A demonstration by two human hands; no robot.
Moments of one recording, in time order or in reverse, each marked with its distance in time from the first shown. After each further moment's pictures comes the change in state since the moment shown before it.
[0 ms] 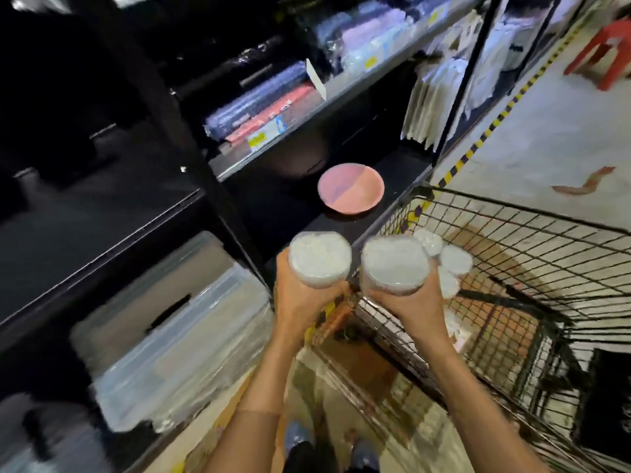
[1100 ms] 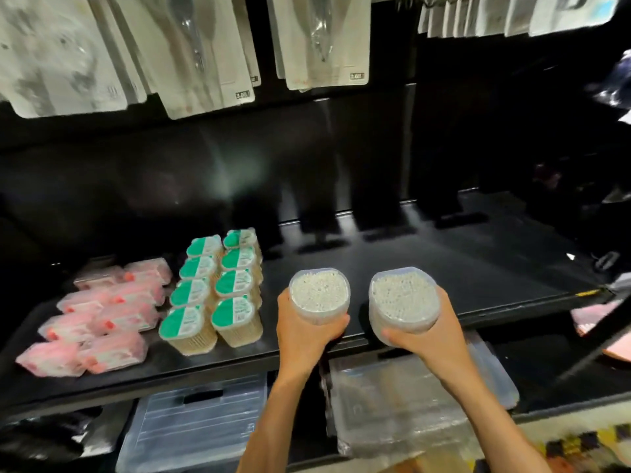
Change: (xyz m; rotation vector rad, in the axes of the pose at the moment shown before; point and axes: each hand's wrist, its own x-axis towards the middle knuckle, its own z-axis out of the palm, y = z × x) left_hand -0.087 -0.081 -0.576 0.089 0.695 -0.080; right_hand -0.219 -0.208 0.490 0.166 -0.852 -0.338
